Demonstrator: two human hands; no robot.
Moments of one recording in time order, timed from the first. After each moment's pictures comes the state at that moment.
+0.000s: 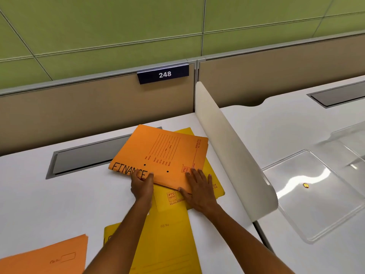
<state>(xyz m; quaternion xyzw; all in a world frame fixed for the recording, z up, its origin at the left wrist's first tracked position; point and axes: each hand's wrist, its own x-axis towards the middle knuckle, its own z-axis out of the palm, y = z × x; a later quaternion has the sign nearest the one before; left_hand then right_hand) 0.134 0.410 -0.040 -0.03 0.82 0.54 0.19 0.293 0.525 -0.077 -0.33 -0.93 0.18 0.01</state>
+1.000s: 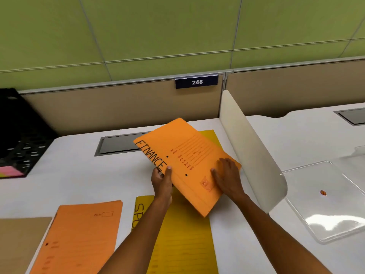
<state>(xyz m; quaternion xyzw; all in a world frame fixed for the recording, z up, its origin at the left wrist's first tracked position) 0.190 0.338 -0.001 0.00 0.67 0.72 0.20 0.331 0.520 -0.018 -0.36 -0.87 0.30 0.17</state>
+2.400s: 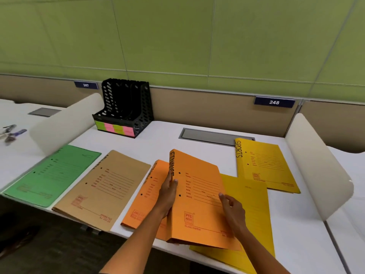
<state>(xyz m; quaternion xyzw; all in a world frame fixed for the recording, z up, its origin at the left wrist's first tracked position) 0.269 -0.002 0.054 0.07 0.72 0.67 0.19 0.373 0.203 -0.009 -0.37 -0.76 0.52 0.12</state>
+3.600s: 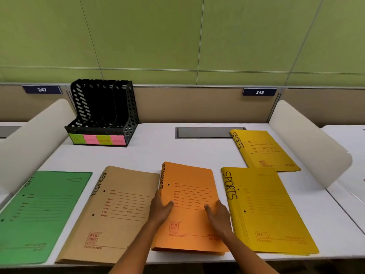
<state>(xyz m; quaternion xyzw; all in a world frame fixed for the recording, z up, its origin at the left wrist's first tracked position) 0.139 -0.139 -0.018 0.13 0.84 0.48 0.23 0.279 0.034 -0.052 -0.44 -0.80 0.40 0.08</state>
